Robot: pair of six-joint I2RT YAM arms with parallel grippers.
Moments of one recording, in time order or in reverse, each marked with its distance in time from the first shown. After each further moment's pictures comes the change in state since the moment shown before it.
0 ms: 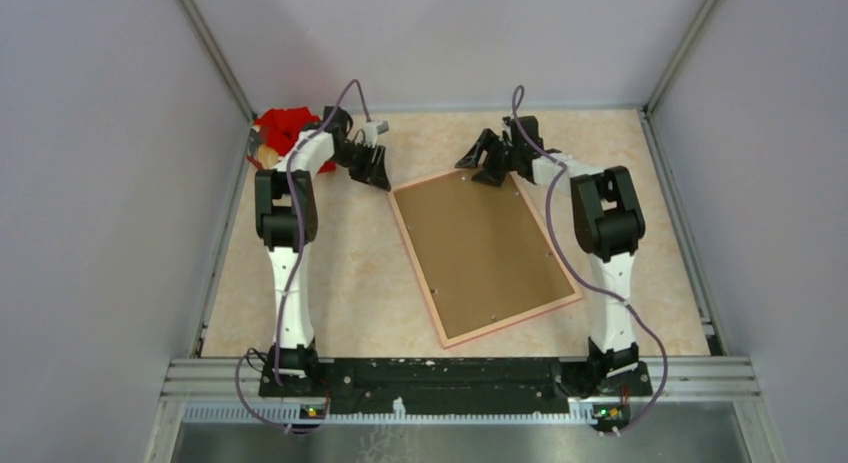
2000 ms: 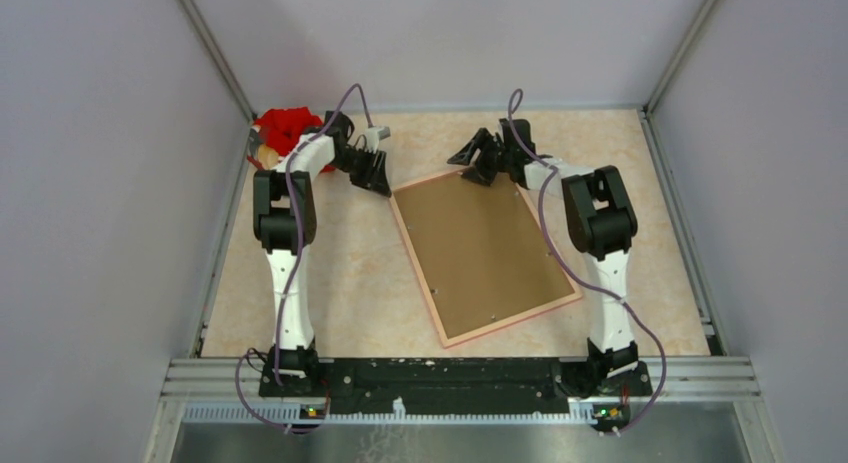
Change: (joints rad) left arm -0.009 -0.050 -0.096 0.011 0.019 0.011; right arm 0.032 0.040 -0.010 0.149 0.031 0.159
